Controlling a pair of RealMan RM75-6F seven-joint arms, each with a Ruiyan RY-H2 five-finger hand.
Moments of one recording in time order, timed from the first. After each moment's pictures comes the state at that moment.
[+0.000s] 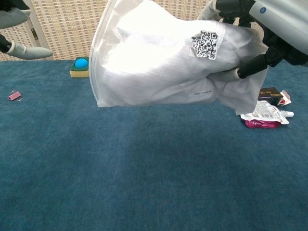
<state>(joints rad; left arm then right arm) -0.43 -1.31 -0.20 -1.84 1.74 1.39 0.27 0.53 -1.54 0.15 -1.51 -1.81 1.44 -0.12</state>
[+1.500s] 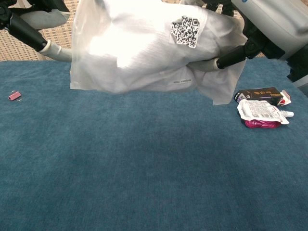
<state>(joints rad) -0.53 -1.29 -0.20 -2.02 1.60 1.26 0.32 0.60 -1.65 0.17 -1.40 -1.83 1.52 -0.09</state>
